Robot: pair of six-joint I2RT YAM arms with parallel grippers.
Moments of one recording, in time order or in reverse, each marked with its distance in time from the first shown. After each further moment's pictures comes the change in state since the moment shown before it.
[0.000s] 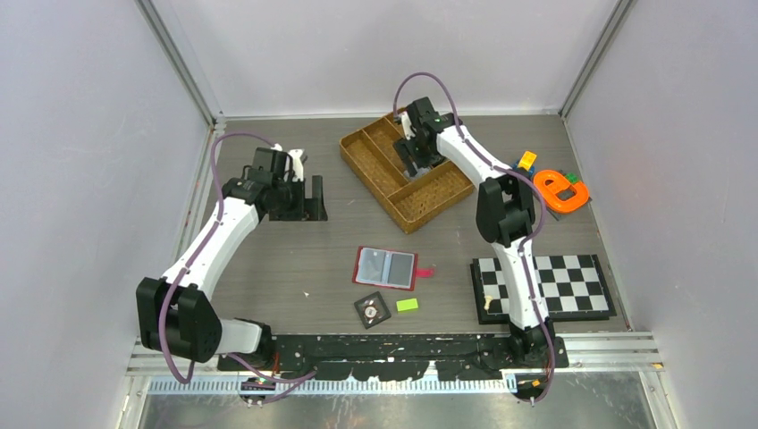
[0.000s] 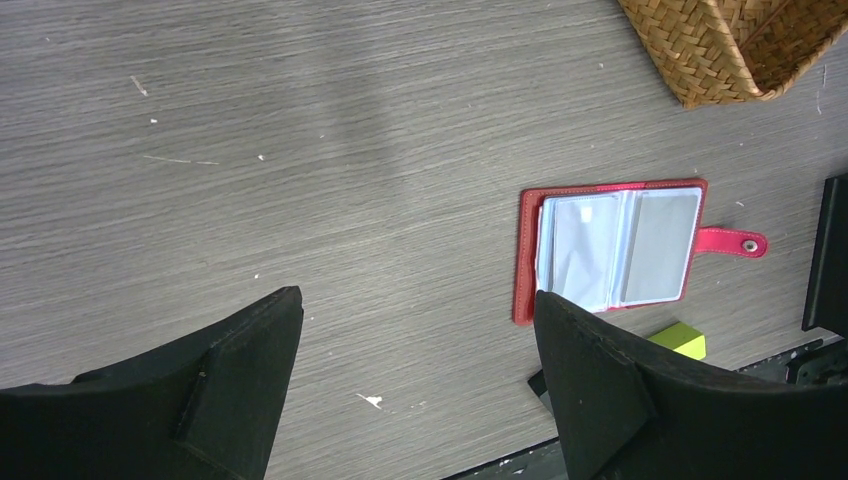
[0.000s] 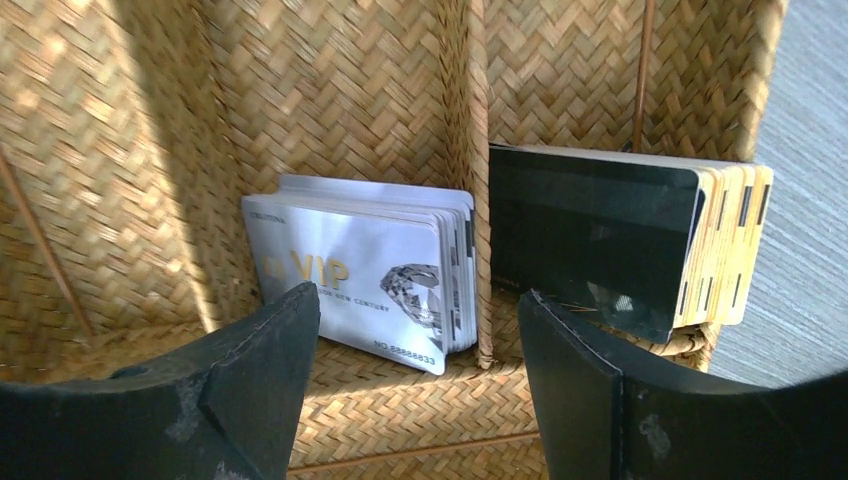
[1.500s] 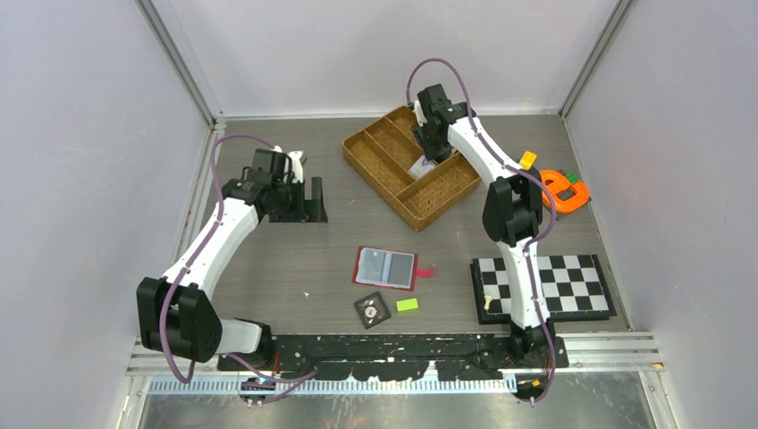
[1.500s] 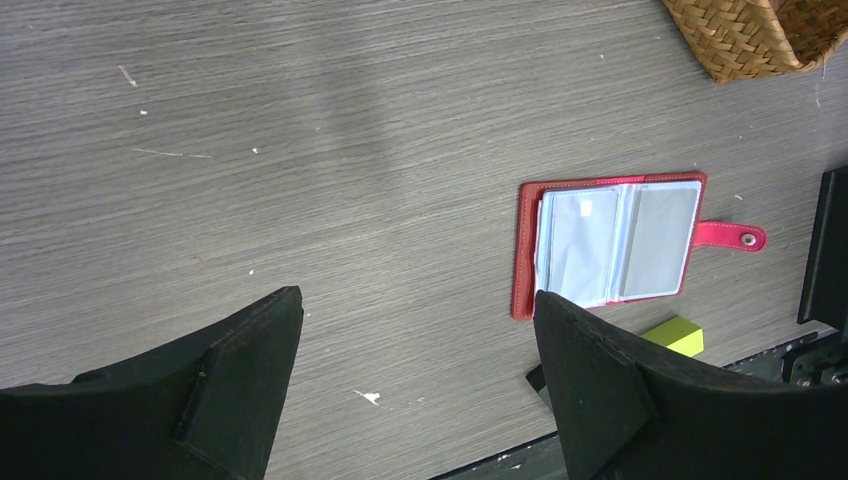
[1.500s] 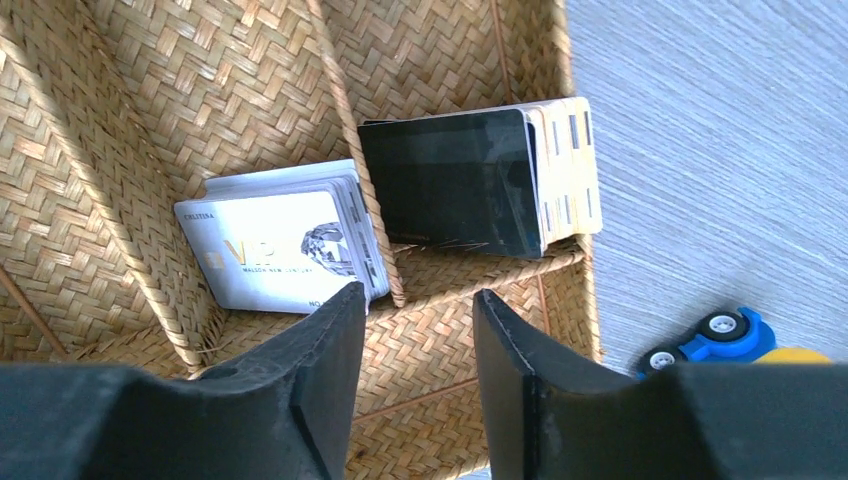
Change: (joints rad) left arm 0.011 0.000 -0.014 0.001 0.018 0.001; right arm -0.045 -0.015 0.075 -0.066 0.105 -0.026
